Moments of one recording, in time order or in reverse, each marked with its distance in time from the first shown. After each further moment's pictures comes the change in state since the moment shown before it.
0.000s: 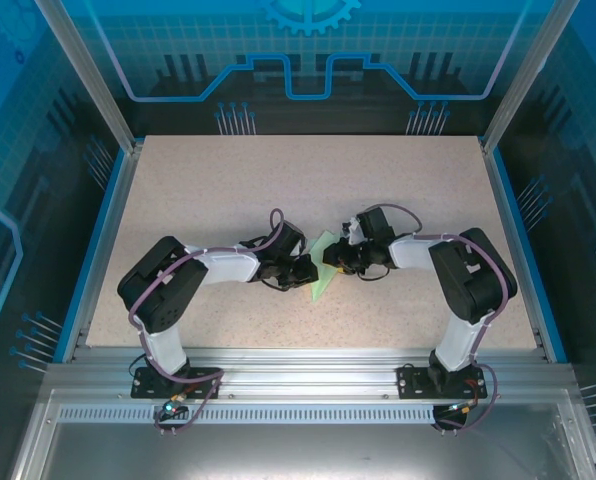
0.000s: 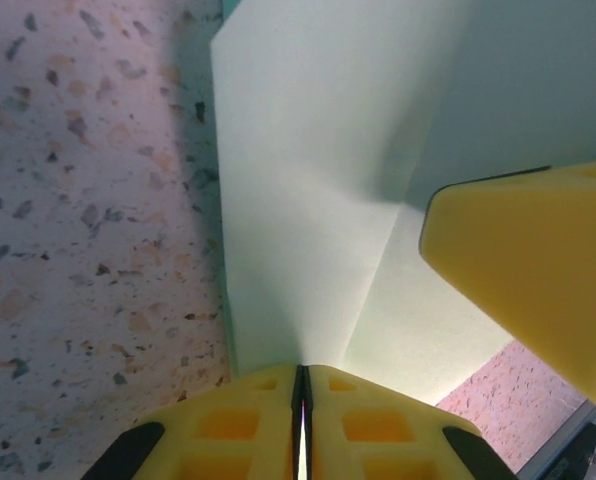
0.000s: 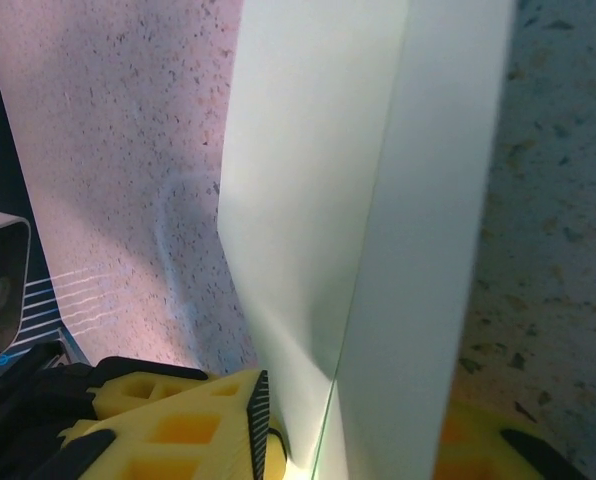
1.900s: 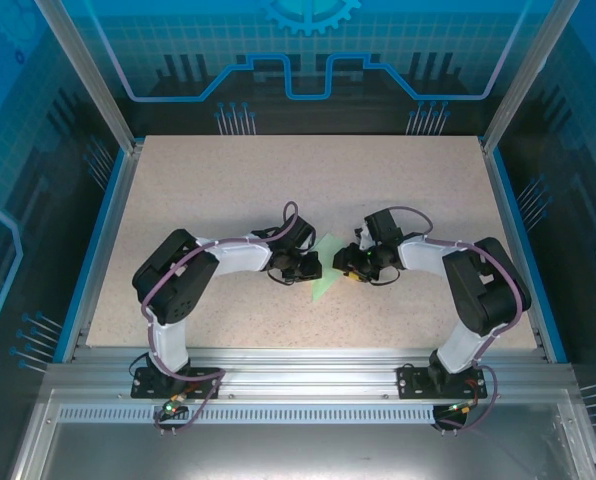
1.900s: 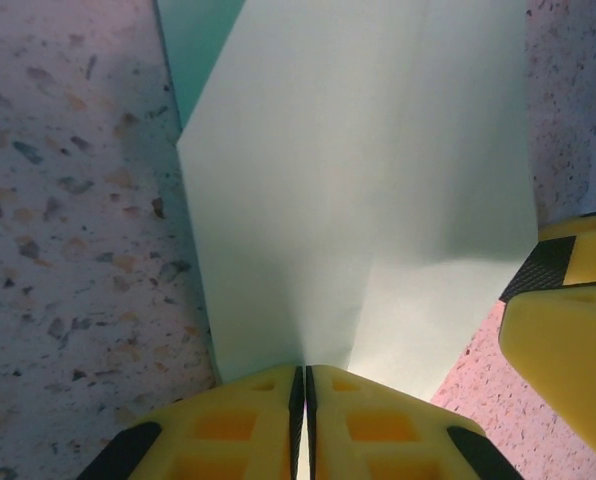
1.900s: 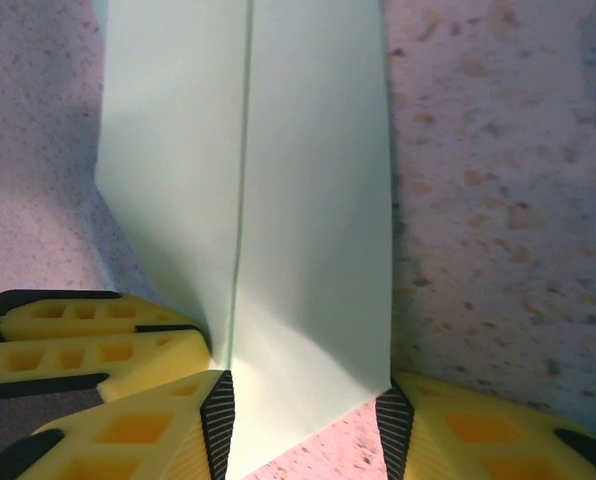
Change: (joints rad) left arm -0.013 0.093 0.163 -0.174 -0.055 0.155; right arm -0.031 -0.094 -0.032 -0.188 0.099 -0.039
